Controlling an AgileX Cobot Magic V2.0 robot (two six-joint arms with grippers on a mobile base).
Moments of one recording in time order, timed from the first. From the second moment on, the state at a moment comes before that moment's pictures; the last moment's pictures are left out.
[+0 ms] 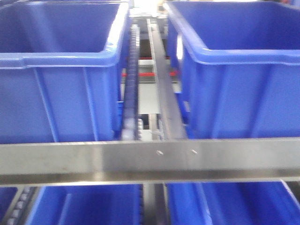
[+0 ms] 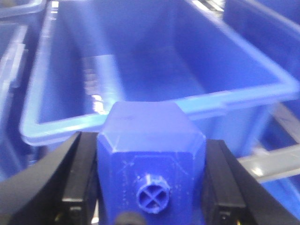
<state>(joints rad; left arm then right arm) -0.32 0.14 -0.40 0.25 0.55 -0.21 0.38 -0.01 -0.39 -0.33 0.58 0.25</state>
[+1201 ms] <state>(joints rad) -0.32 0.14 -0.40 0.25 0.55 -0.21 0.38 -0.01 -0.39 -0.33 0.58 0.25</state>
